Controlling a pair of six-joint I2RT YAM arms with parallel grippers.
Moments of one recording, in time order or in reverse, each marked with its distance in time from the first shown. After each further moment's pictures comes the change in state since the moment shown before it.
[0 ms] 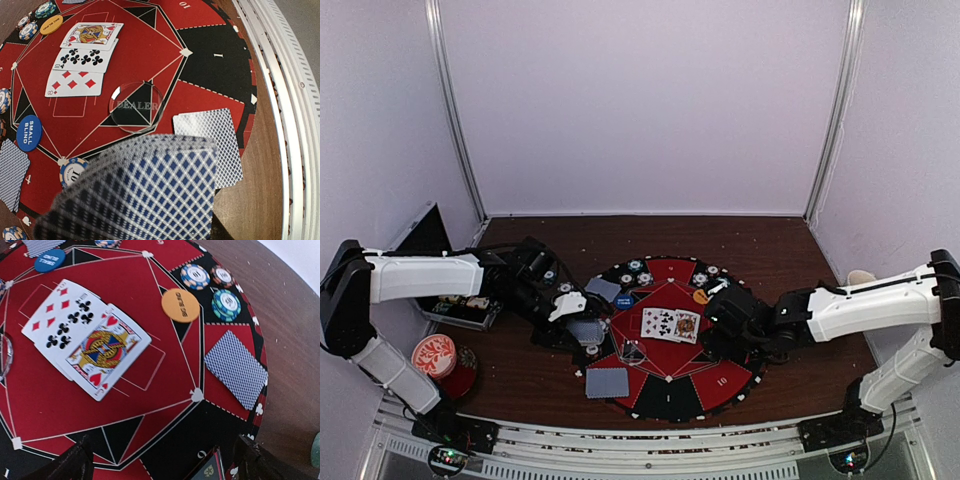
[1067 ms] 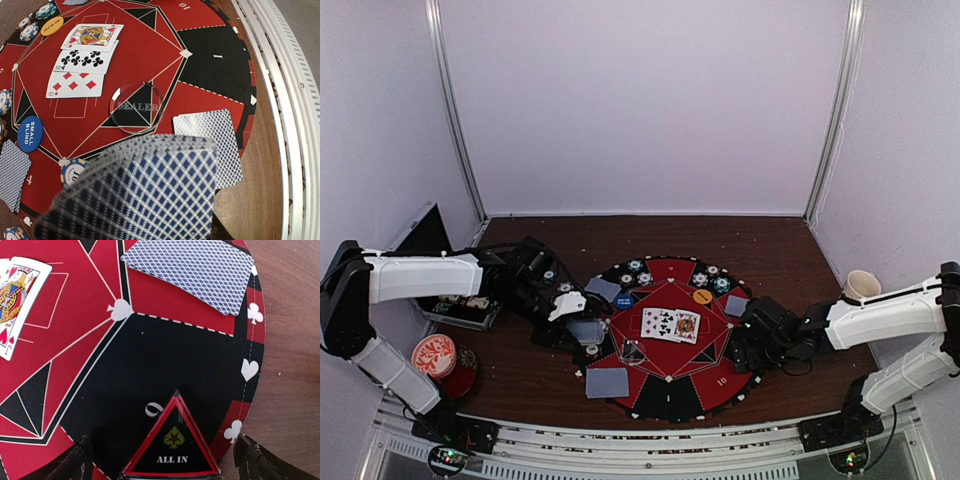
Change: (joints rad) left arm 0.000 -0.005 0.000 0.000 0.001 0.000; right arm -0.179 -0.111 -0.266 0.042 -0.205 0.230
